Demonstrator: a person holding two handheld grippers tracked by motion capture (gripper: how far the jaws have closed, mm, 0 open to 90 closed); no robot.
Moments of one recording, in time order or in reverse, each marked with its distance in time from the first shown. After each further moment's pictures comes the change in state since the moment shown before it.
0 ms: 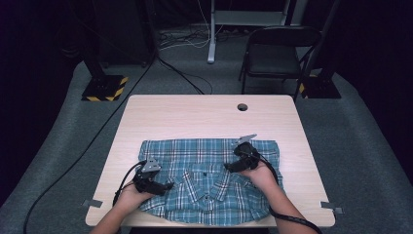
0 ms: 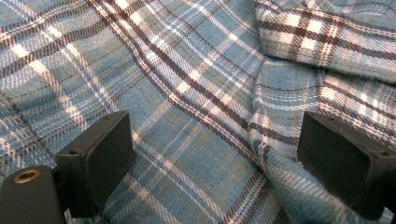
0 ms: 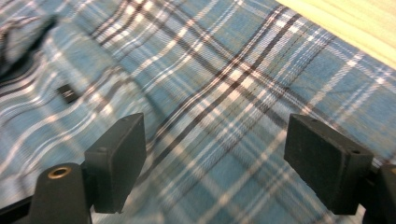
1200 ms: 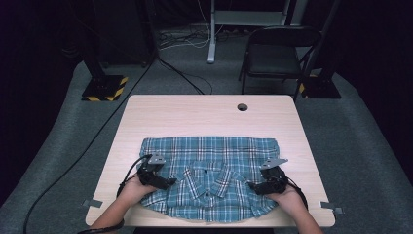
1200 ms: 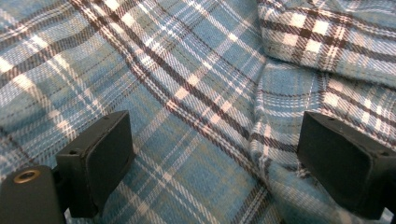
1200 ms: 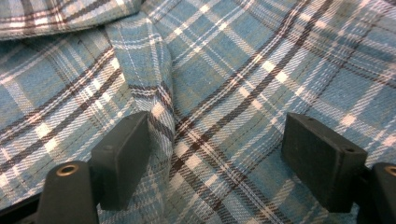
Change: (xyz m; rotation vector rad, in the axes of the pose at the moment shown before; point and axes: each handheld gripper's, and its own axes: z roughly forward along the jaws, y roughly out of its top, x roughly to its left) left arm 0.010 0.016 0.010 0.052 -0.020 0.015; right arm -0.016 -0.101 -0.041 -0.025 -0.021 0.010
